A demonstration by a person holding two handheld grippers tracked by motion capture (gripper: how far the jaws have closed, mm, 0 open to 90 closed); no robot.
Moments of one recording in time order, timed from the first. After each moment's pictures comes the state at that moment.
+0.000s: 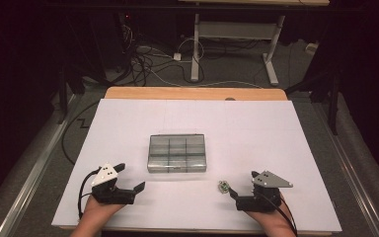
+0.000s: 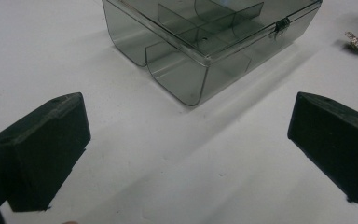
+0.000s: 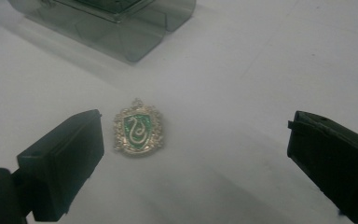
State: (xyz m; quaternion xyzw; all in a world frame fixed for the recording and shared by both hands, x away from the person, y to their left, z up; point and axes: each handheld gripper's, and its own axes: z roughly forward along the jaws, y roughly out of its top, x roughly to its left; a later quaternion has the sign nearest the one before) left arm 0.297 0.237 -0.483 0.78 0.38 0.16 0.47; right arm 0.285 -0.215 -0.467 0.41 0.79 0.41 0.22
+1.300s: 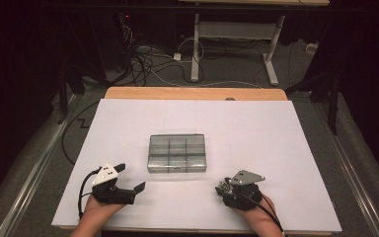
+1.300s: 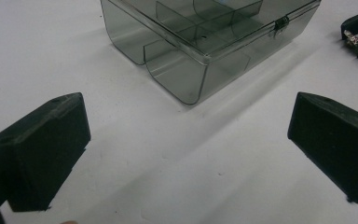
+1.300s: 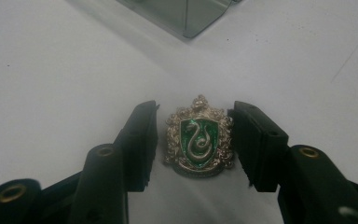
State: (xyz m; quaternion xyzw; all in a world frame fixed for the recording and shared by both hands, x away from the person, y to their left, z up) left arm 0.298 0.236 -0.484 0.78 0.38 0.16 0.47; right arm 0.299 -0.175 -0.481 0.35 0.85 0.36 0.17
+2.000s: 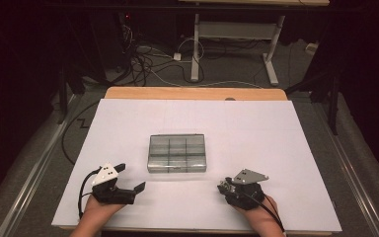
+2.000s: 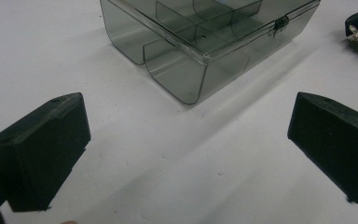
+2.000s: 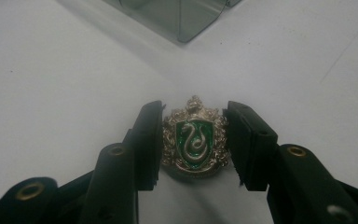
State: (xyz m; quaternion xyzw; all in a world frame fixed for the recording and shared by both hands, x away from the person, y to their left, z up) left arm 0.298 0.236 -0.483 0.78 0.38 0.16 0.47; right arm 0.299 -0.181 -0.475 0.36 0.84 0.37 0.17
